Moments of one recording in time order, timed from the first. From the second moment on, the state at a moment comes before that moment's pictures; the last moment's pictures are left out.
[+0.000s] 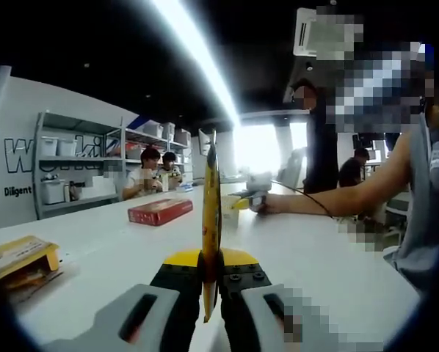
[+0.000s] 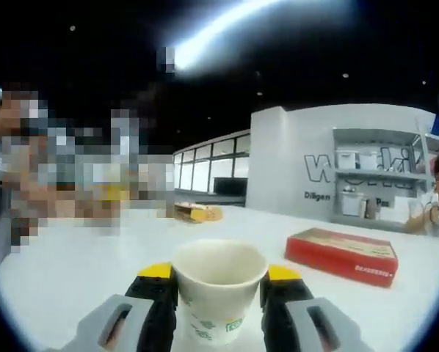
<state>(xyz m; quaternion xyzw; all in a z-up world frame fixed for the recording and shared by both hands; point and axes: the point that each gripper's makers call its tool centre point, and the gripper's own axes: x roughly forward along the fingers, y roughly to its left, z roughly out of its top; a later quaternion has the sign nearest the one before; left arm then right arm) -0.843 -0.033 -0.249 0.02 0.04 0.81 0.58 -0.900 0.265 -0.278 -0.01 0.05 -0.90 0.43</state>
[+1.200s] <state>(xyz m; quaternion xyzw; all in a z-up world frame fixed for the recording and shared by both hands) -0.843 -0.035 -0.249 0.02 0.05 0.82 0.58 -0.860 0.165 -0.278 -0.01 0.05 -0.82 0.57</state>
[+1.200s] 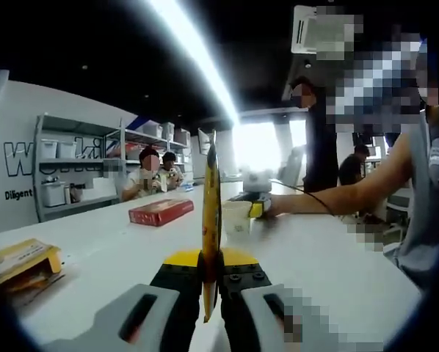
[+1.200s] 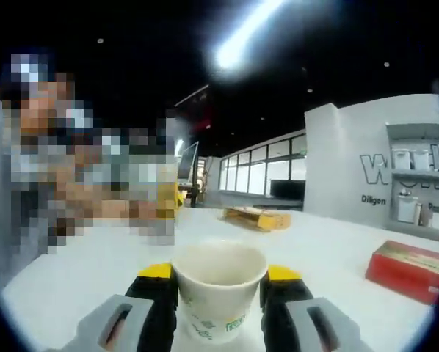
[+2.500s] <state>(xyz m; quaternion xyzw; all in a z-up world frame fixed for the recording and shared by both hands) -0.839 -0.031 -0.250 0.02 0.05 0.81 0.59 -0.773 -0.010 -0.277 -0.01 0.04 -0.68 0.73</state>
